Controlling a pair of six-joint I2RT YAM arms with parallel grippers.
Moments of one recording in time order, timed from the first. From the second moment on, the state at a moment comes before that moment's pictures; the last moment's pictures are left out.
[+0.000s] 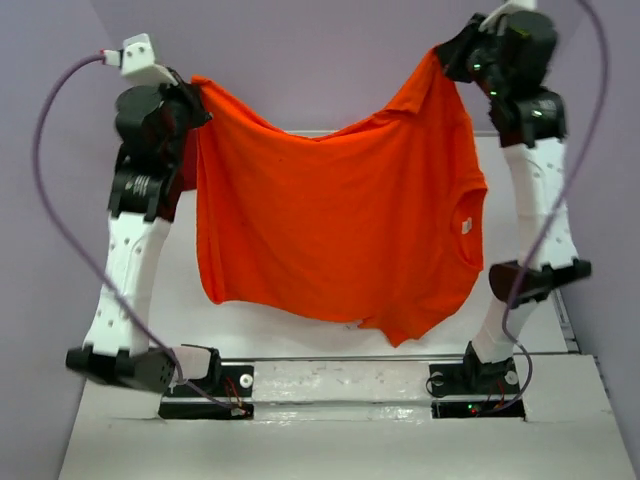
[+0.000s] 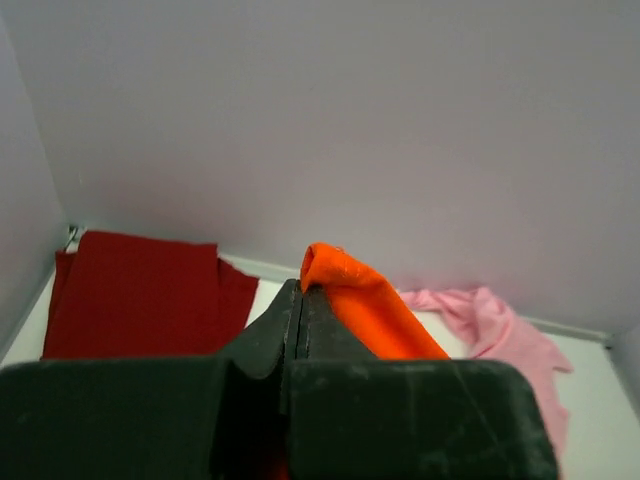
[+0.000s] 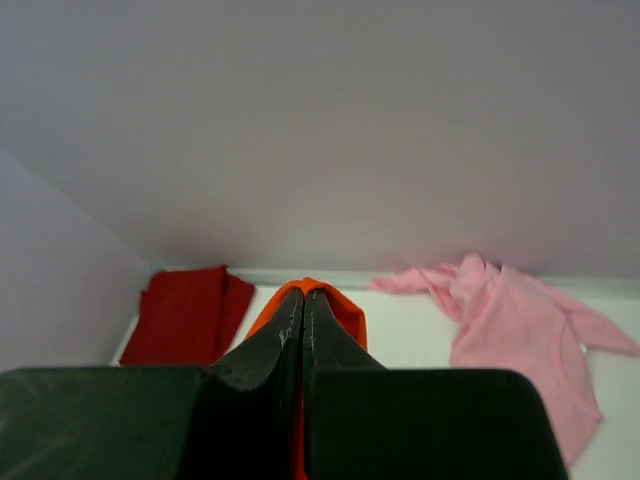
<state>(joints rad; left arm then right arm) -0.19 1.22 1.70 -0.36 -0.18 -0.31 0.22 1.73 2.49 -0.70 -0.01 0.34</state>
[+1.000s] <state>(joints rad) 0.06 2.01 1.54 -0.12 -0.07 -0.31 0.15 2.31 2.06 -0.57 -0.12 0.35</state>
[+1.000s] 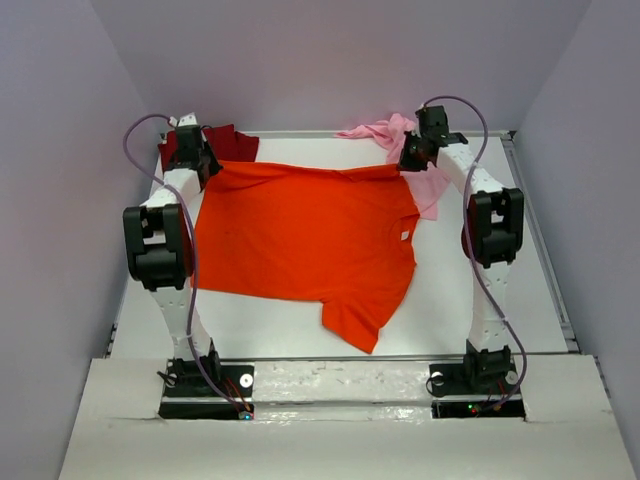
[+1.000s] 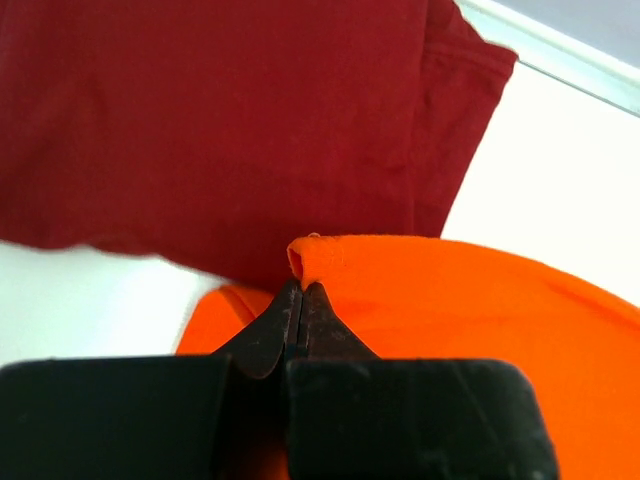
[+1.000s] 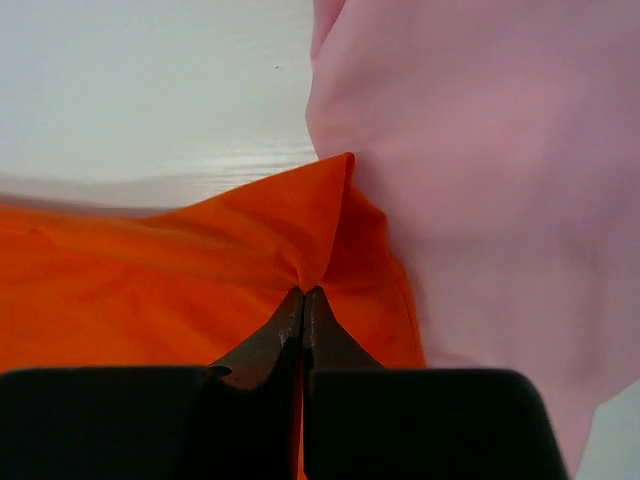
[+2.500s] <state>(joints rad) 0.05 1.76 1.20 -0.05 -0.13 -0.35 0.22 1.61 1.41 -0.50 -0.13 0.37</state>
